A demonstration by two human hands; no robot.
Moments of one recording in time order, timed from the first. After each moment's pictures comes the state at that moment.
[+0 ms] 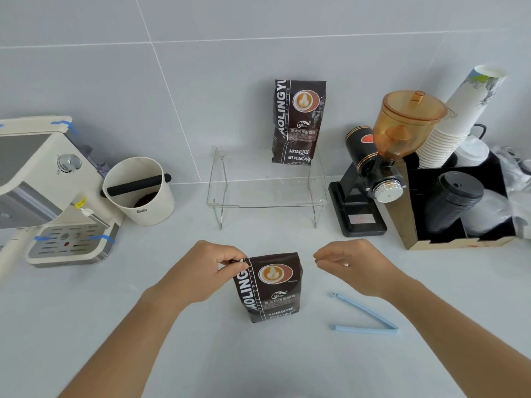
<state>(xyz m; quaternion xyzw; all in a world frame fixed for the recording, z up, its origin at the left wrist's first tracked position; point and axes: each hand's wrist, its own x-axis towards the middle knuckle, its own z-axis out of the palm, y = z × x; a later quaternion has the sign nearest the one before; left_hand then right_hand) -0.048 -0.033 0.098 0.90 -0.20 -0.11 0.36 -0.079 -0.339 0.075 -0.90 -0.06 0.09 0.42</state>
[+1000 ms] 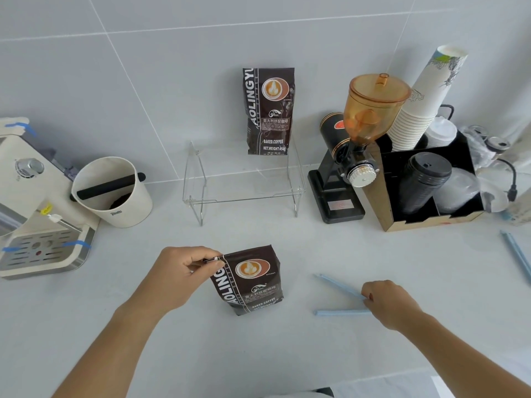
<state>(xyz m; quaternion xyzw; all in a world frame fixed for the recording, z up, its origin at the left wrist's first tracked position) -0.060 -0.034 0.083 0.88 -0.14 -0.08 0.44 -0.154 -0.421 -0.025 -0.94 0.17 0.26 0.11</state>
